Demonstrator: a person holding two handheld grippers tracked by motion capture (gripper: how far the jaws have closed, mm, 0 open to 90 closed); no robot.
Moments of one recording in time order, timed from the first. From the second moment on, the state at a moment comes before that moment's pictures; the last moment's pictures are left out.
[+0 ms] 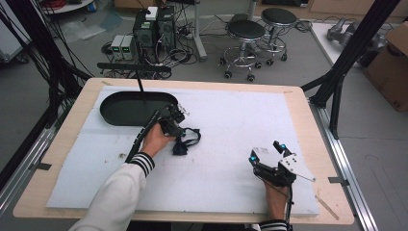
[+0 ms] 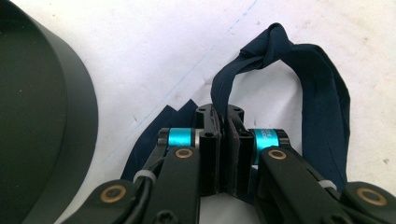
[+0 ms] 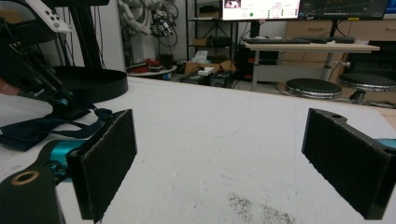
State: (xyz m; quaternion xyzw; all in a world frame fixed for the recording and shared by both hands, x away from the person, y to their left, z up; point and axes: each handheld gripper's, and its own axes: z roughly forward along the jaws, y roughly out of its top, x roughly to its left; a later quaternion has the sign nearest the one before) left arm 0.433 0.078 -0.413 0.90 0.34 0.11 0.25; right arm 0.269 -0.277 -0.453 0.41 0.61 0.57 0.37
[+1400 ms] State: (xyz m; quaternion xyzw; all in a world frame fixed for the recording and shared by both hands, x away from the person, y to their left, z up) left arm 0.406 0.118 -0.346 0.82 0.32 0.23 0.41; right arm 0.268 -0.277 -0.453 0.41 0.61 0.57 0.37
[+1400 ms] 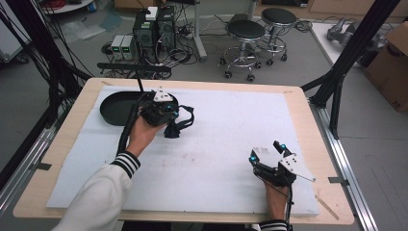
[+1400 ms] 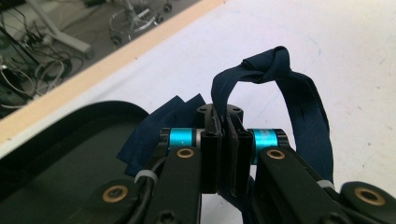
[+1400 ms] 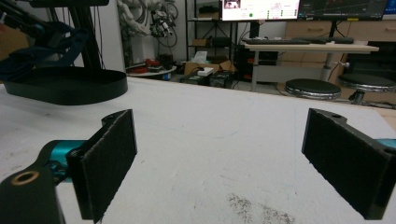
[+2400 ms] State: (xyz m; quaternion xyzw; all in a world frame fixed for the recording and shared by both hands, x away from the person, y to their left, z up) left arm 0.398 0.192 -0.300 0.74 0.36 0.33 0.46; right arm 0.268 -0.276 -0.453 0.41 0.61 0.57 0.37
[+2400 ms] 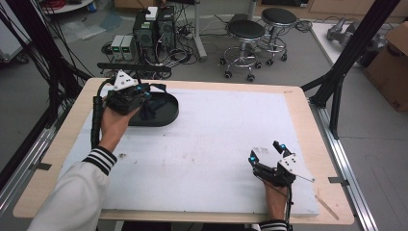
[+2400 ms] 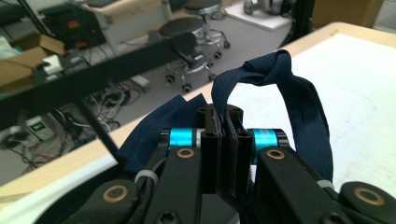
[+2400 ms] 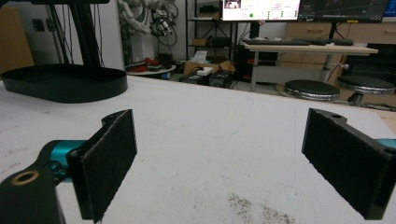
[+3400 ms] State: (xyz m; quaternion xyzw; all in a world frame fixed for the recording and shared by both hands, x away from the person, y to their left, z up) left arm 0.438 0.223 -0.306 0.70 0.41 0.36 0.45; right arm 0.268 -0.276 -0.453 0.40 0.61 0.57 0.37
